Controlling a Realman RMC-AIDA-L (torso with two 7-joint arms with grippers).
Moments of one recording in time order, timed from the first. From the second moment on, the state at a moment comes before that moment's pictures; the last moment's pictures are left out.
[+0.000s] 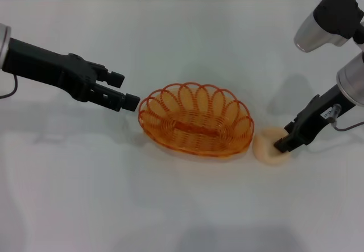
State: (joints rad) left arm -0.68 -1.94 0.85 0.94 2.17 1.81 -2.01; right arm 0.73 2.02 -1.39 -1.09 -2.44 -1.53 2.37
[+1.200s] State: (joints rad) left arm -0.67 -1.94 0.82 0.95 2.17 1.80 -2.00; right arm 0.73 2.01 -1.26 -1.21 -2.47 -1.62 2.38
